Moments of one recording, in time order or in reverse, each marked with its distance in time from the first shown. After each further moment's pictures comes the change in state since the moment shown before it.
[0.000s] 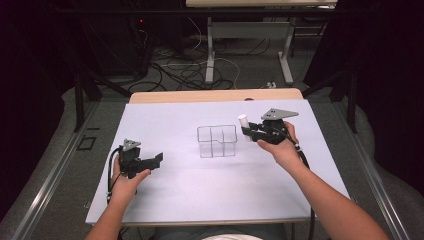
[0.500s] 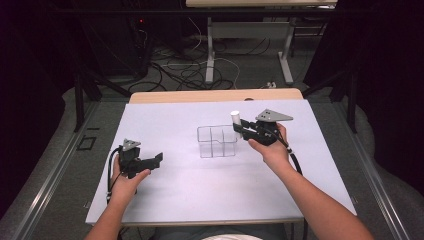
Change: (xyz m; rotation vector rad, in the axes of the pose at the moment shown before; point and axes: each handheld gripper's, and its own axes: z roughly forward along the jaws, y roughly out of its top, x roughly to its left) left arm 0.001 0.000 -0.001 0.003 0.001 0.002; right arm 0.017 0.000 0.017 -0.130 0.011 0.025
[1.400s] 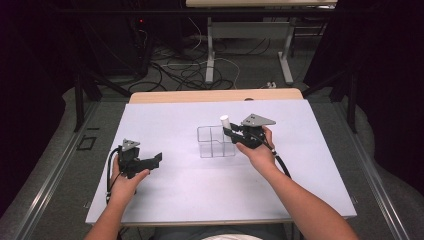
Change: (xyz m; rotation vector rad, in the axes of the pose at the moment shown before) left arm 0.001 -0.001 -0.001 -0.005 -0.001 -0.005; right arm 0.012 -0.019 0.038 0.019 -0.027 -0.042
